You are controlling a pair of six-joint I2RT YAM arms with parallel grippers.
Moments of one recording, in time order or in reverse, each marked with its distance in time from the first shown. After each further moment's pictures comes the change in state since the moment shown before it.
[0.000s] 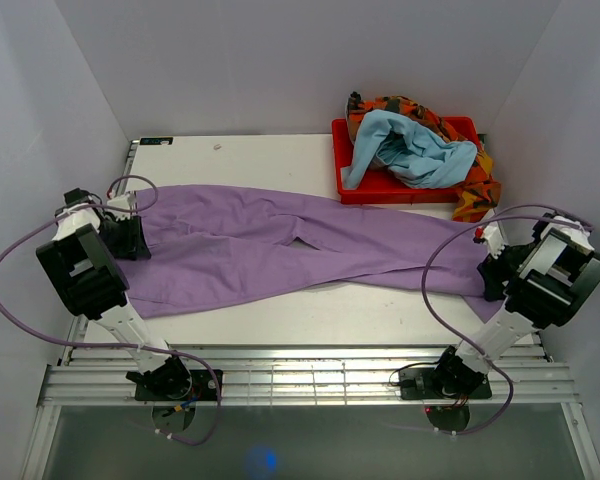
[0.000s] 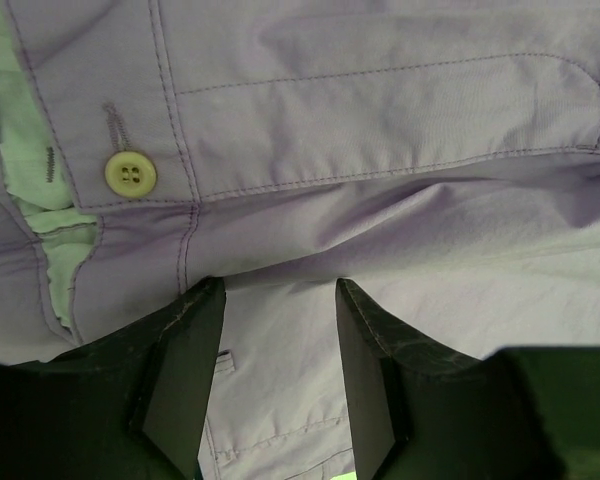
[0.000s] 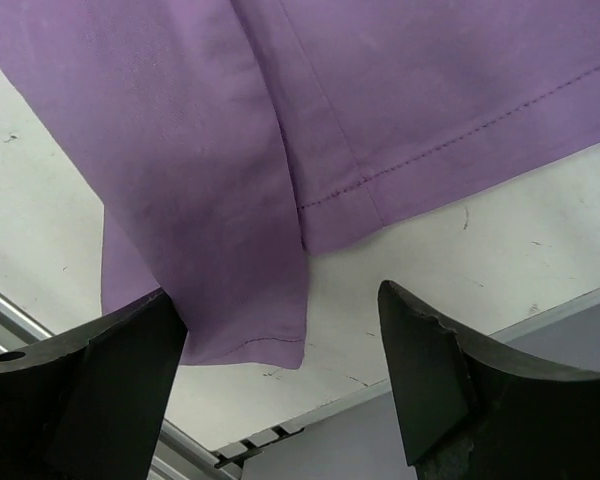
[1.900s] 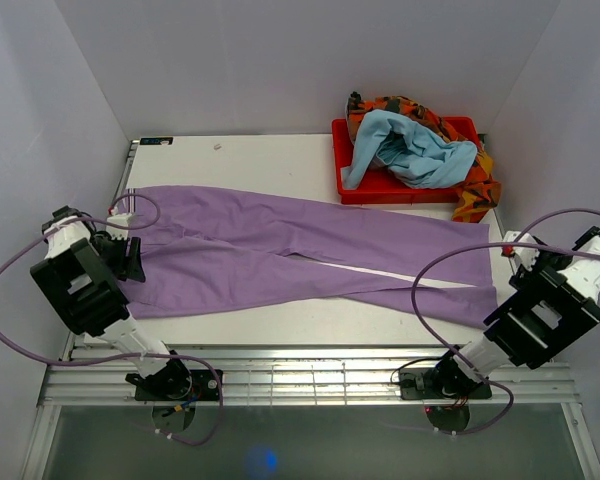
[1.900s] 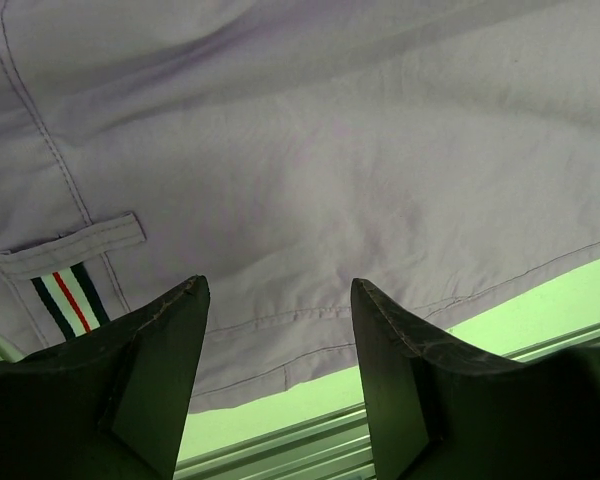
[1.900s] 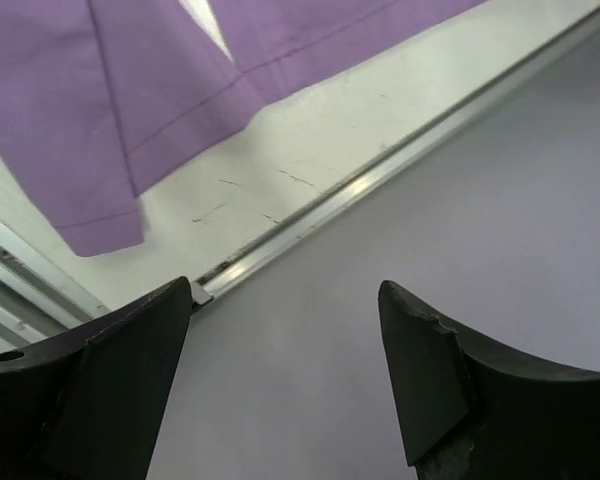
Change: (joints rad) left arm 0.089 -0.135 -0.106 -0.179 -0.020 0.296; right arm -0.245 -0.320 0.000 -0.071 -0.117 -0.443
